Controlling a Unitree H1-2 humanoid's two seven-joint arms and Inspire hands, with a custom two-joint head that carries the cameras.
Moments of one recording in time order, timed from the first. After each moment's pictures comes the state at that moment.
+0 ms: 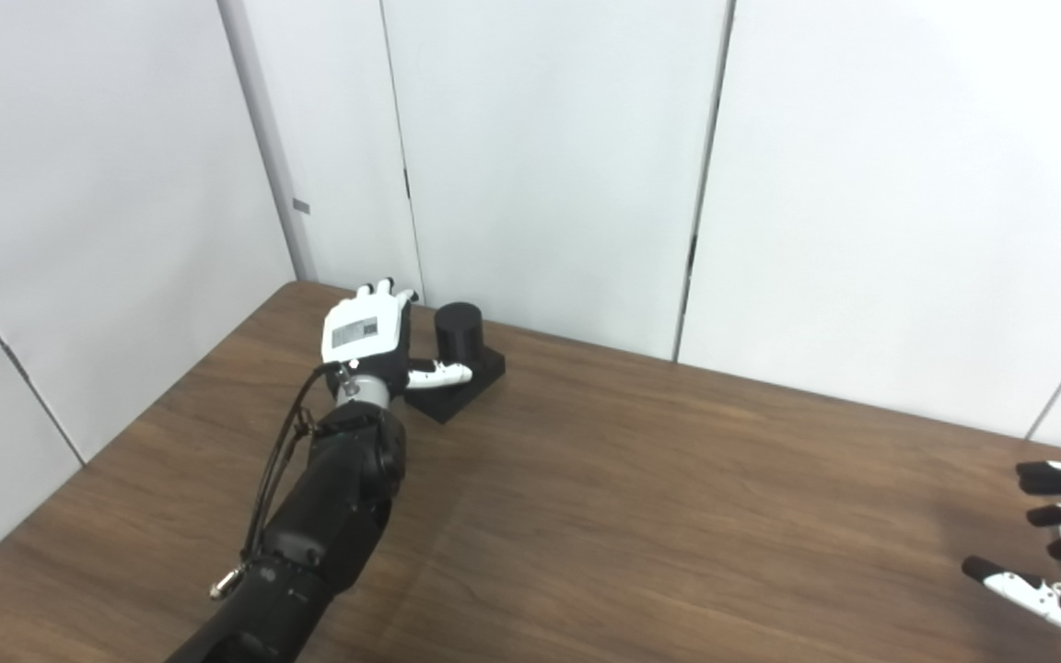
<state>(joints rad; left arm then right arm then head) -0.48 0.41 -0.07 0.33 0.98 0.47 0.02 -0.14 -0.25 -0.04 -0.16 -0.44 0.05 -0.05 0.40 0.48</state>
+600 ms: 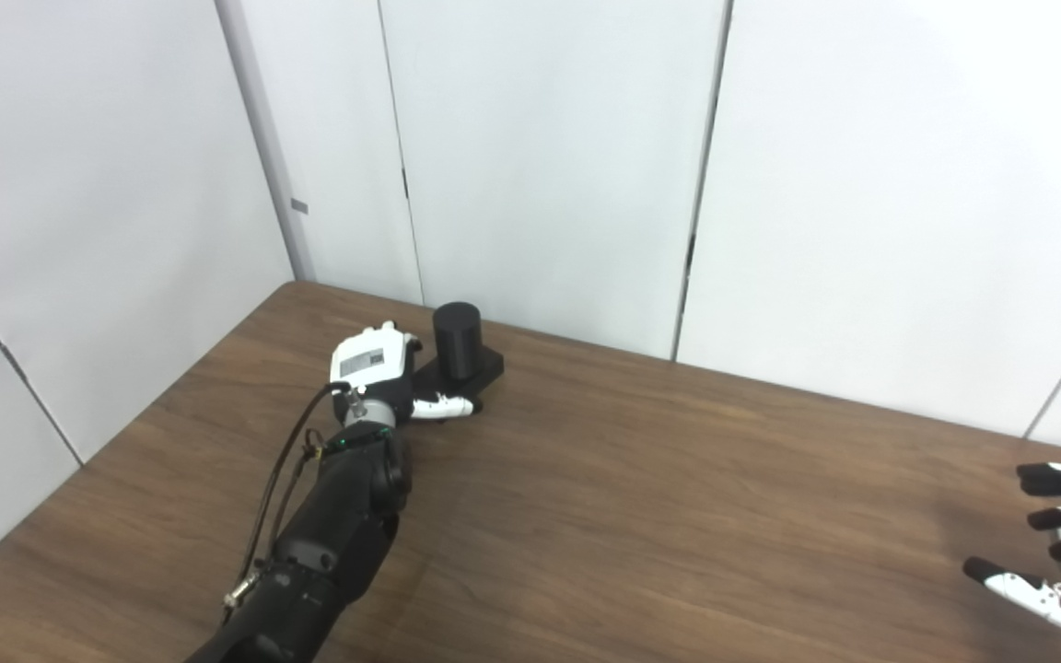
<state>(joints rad) -0.48 0.37 -0.05 0.45 0.97 0.47 -0.02 -0.14 -0.25 -0.04 -0.18 -0.45 0.08 -0.04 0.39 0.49</state>
